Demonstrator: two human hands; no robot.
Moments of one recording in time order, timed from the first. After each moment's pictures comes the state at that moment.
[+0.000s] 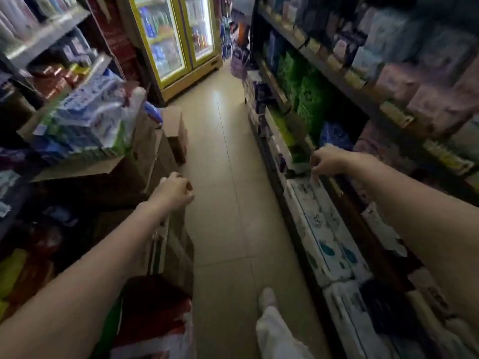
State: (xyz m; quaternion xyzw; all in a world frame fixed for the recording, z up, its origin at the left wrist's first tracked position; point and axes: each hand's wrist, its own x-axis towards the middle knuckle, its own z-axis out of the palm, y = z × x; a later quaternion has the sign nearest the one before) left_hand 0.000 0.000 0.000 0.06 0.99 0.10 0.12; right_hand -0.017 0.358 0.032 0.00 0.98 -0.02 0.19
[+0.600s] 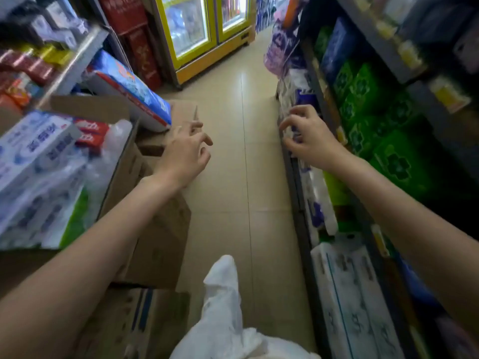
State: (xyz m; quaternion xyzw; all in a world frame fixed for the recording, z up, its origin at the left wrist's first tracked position) left_hand -0.435 0.015 0.009 0.09 0.97 0.20 -0.09; right_hand -0.448 0.270 0.032 -0.14 0.96 -0.25 -0.02
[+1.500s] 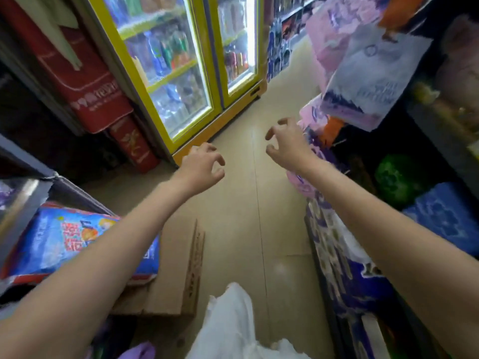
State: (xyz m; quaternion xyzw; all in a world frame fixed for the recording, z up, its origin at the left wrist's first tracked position) left_hand -1.276 0.003 0.028 0.12 0.98 0.13 0.02; right_hand -1.305 0.216 0.039 -0.08 0.97 -0.25 -0.02
